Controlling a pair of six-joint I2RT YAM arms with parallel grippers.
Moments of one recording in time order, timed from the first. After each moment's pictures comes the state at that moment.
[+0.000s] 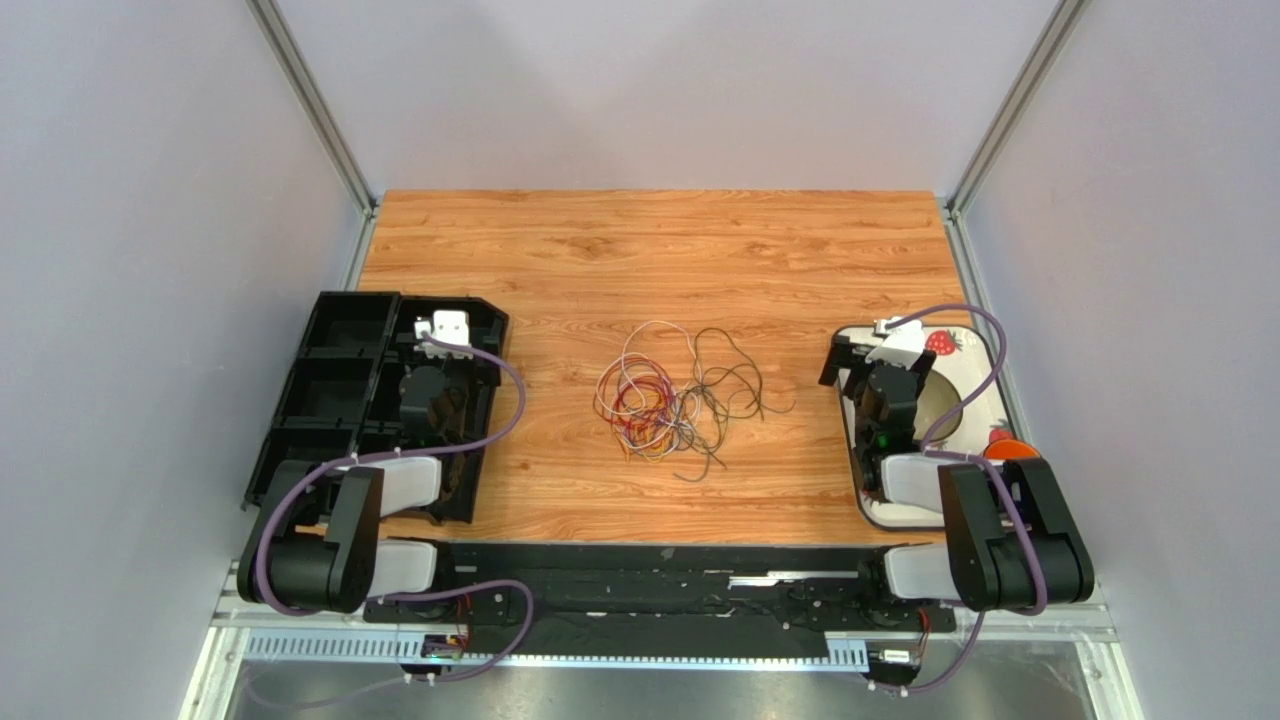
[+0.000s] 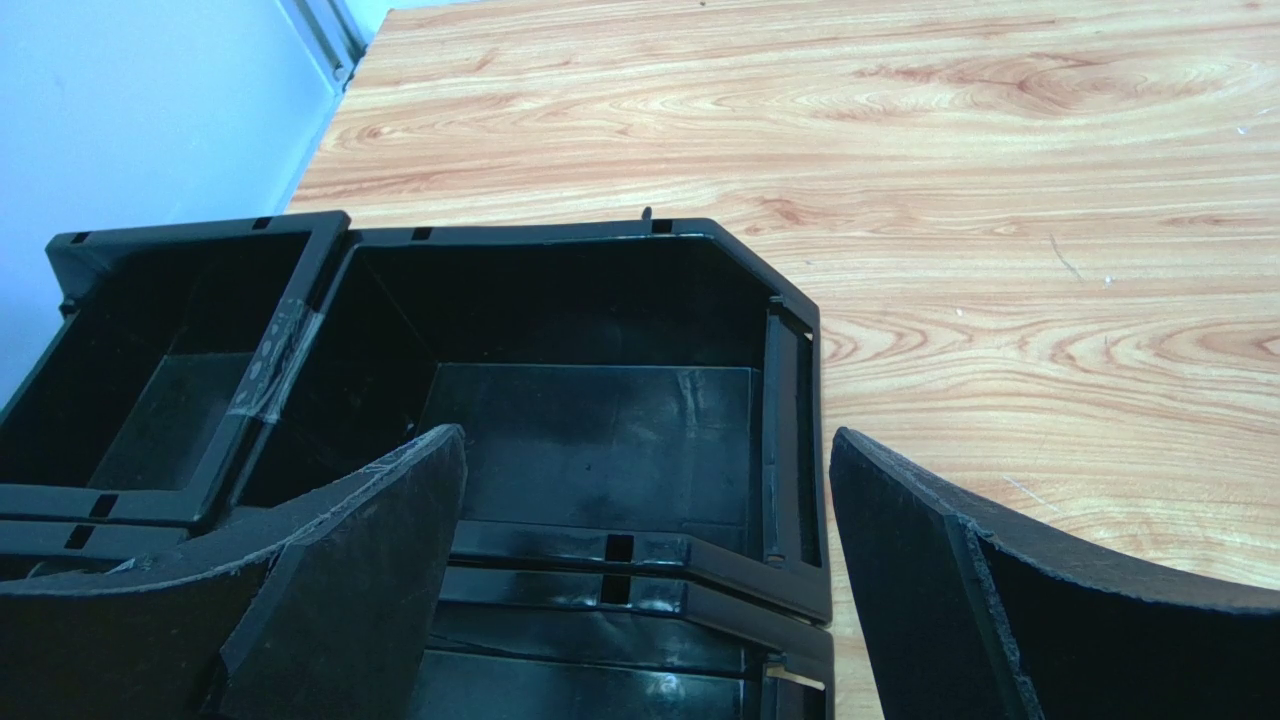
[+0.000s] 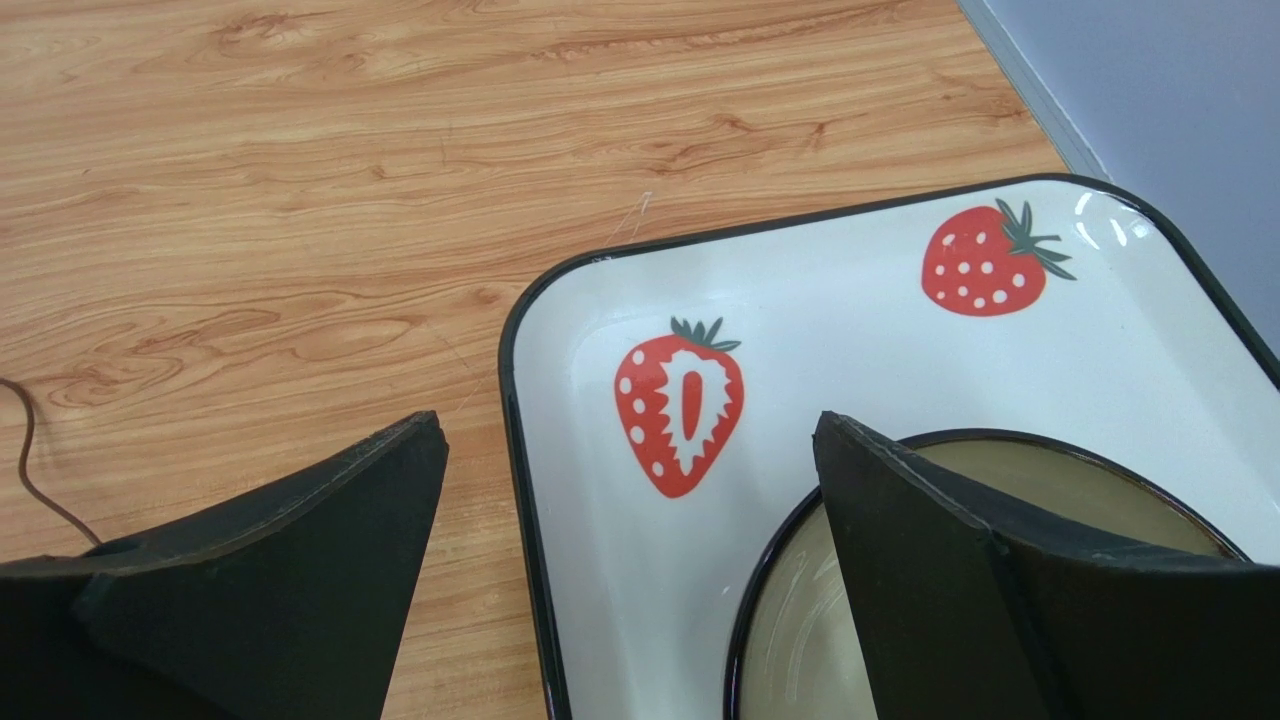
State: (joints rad) left arm -0.10 1.31 0.22 1.01 -0.16 0.12; right arm 0.09 1.34 0.24 0.90 0.32 0.07
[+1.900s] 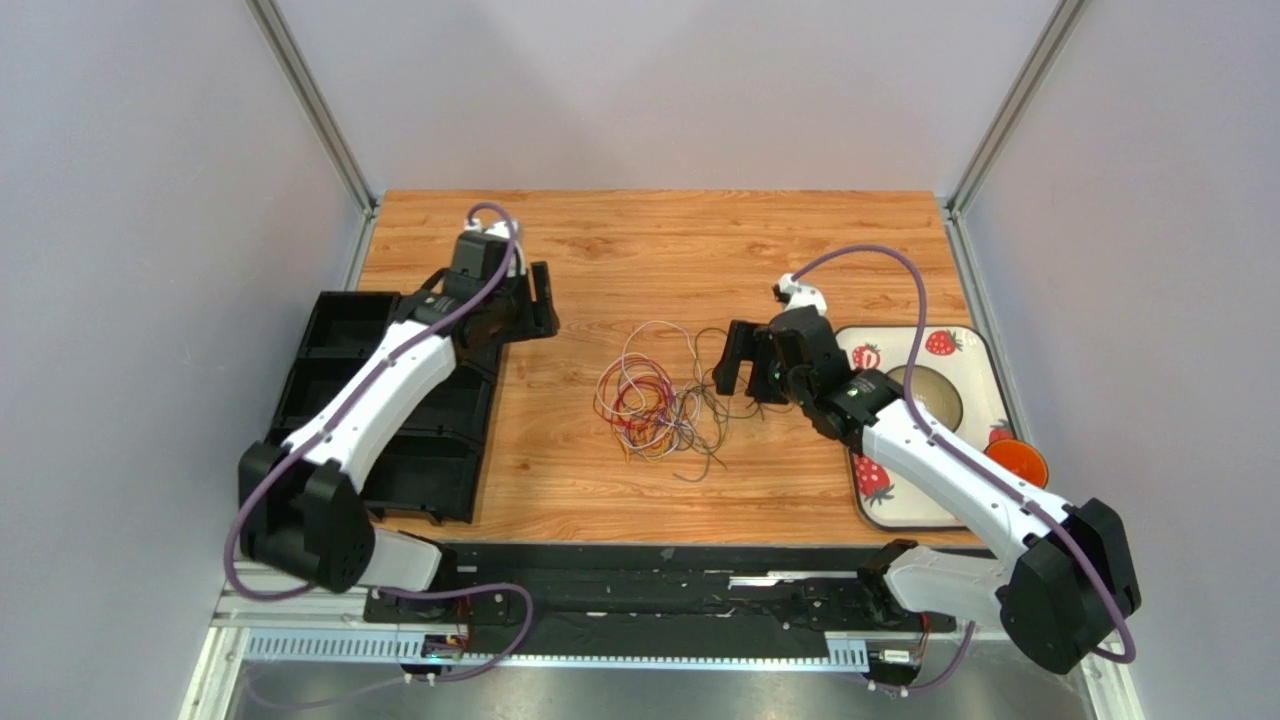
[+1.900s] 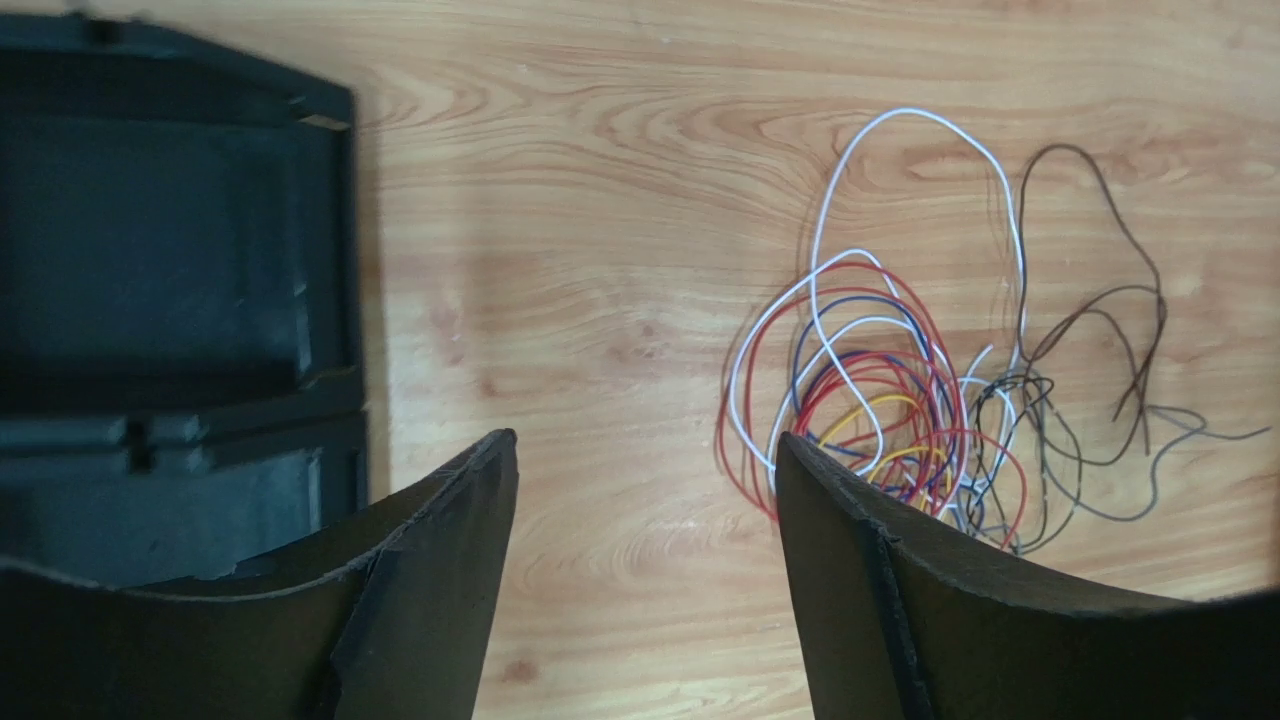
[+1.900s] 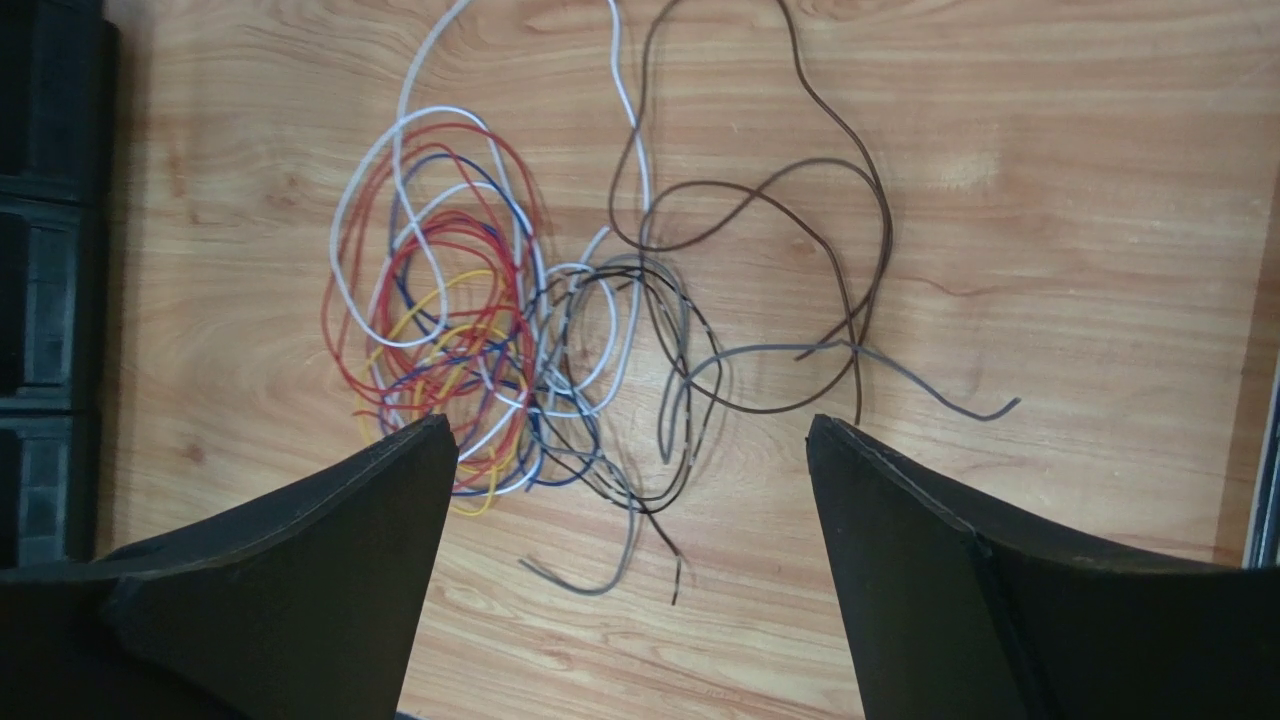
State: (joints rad) left arm -0.31 1.33 1.13 -0.55 -0.01 -0.39; right arm 0.58 1.17 0.87 -0.36 0.15 0.57
